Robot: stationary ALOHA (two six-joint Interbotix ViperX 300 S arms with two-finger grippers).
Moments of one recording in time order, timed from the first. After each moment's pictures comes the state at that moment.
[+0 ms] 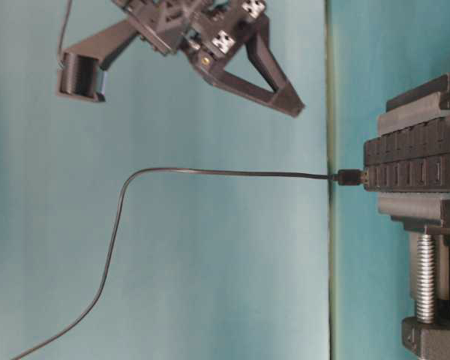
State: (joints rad) left arm 0.00 -1.00 1.20 0.00 0.14 -0.09; right arm -0.22 -0.15 0.69 -0.02 0.24 -0.06
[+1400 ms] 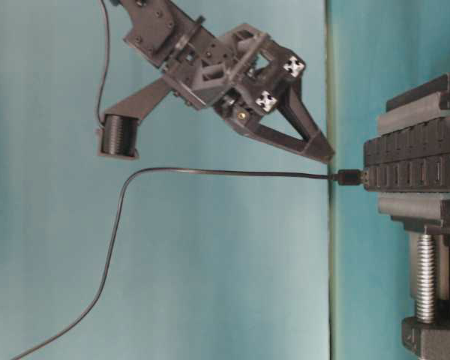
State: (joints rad) left arm 0.00 -1.02 1.19 0.00 0.16 -0.09; right arm -0.22 0.03 0.58 -0.02 0.21 -0.12
